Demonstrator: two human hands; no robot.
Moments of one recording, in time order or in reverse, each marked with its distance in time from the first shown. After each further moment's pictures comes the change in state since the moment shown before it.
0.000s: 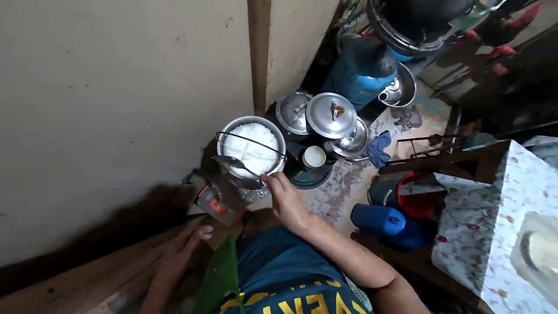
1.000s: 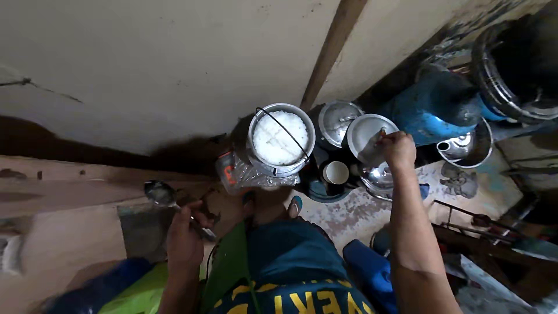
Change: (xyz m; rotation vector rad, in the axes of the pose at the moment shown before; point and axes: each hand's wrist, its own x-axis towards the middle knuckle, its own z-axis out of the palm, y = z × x) left_hand -0.053 0.058 0.108 -0.787 0.831 -0.133; right_hand 0.124 0.200 -0.159 -0.436 -0.138 0.632
